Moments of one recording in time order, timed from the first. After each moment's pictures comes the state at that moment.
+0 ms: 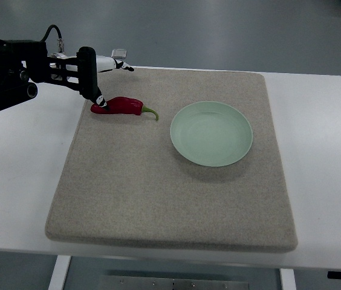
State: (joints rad) left arm -1.43 0.52 0.37 -0.87 1.01 -0.05 -0.24; right arm 0.04 0.00 0.16 0.10 -0.17 -0.07 0.10
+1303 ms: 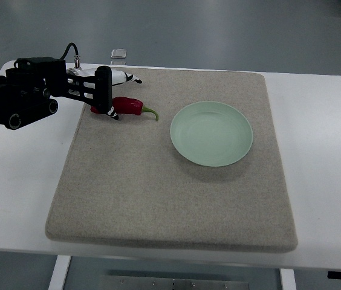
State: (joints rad) left arm -1.34 0.39 0.36 -0.75 1.03 0.00 -0.23; right arm 0.04 0.00 0.16 0.10 -0.17 -0.07 0.10
